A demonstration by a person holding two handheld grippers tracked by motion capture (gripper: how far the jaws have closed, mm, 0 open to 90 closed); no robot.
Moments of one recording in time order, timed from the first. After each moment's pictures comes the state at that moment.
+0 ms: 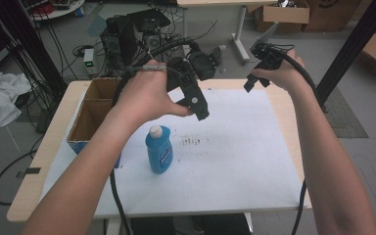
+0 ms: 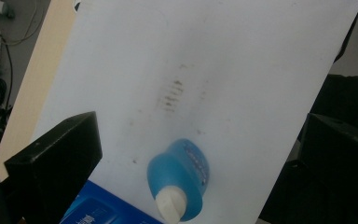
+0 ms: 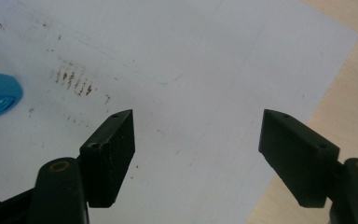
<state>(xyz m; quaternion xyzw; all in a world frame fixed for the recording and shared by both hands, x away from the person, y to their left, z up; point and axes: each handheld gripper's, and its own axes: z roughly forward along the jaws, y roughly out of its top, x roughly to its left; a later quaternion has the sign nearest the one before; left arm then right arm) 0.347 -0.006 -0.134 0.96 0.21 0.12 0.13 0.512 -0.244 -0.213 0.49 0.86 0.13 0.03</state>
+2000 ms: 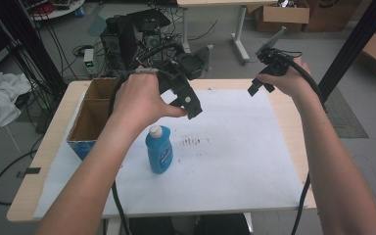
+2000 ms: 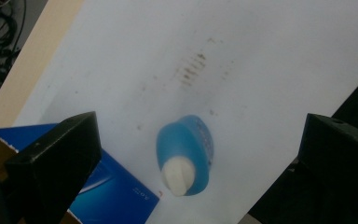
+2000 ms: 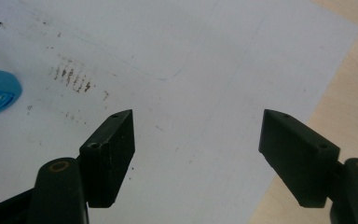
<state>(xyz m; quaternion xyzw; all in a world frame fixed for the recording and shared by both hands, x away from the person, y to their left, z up) 0.355 0.014 -0.144 0.93 0.33 0.13 0.09 0.499 -0.258 -0.220 0.49 0.86 0.15 0.04</state>
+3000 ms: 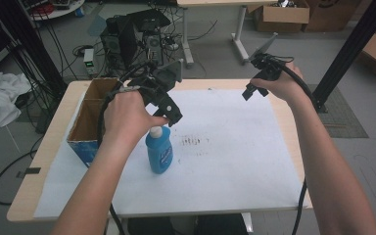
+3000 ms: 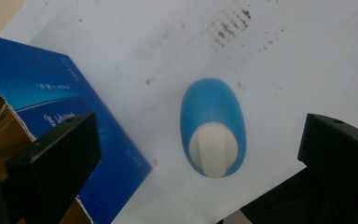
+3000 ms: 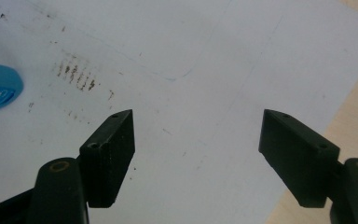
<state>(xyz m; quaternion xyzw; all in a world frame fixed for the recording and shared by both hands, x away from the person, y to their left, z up) 0.369 0.053 -0.196 0.89 0.44 0.11 0.05 0.501 -0.246 -0.237 0.48 0.86 0.15 0.02</state>
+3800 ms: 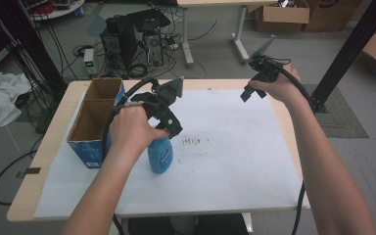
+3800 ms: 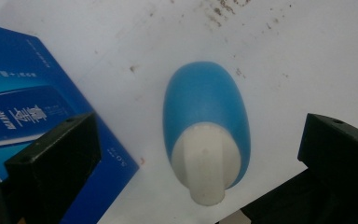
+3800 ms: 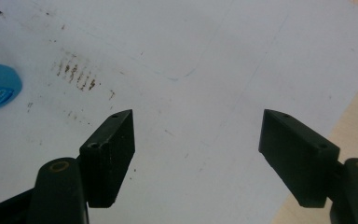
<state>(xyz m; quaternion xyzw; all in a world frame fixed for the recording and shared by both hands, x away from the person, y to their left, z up) 0.370 0.052 -0.237 0.89 0.45 0.09 0.03 0.501 -0.242 -0.243 0.48 0.87 0.15 0.03</state>
